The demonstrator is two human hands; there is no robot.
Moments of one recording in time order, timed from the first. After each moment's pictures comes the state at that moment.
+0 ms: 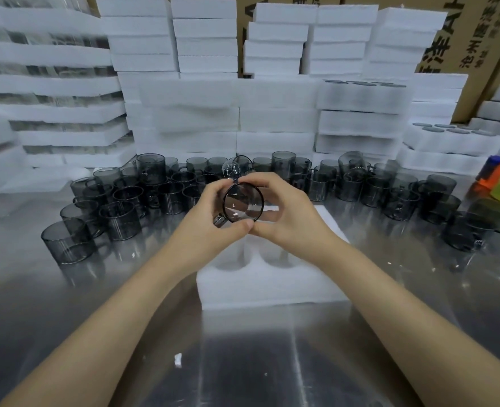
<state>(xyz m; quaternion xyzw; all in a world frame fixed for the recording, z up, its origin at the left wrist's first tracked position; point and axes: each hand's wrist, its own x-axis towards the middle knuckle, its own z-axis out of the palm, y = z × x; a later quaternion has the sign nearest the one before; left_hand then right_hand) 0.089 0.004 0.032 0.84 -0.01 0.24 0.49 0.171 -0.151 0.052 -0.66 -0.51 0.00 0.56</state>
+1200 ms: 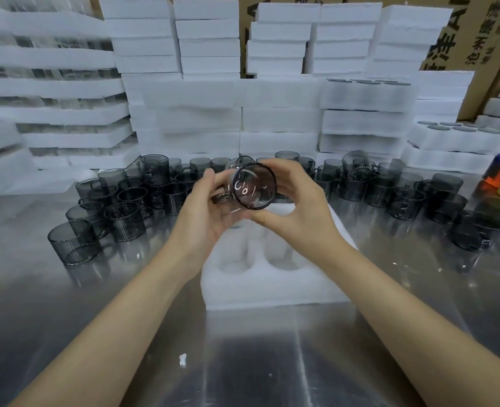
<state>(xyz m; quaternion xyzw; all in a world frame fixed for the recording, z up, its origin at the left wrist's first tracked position) 0.080 -0.020 0.067 0.57 0.02 0.23 0.79 0.168 -0.149 0.054 -0.63 -0.49 -0.15 0.58</state>
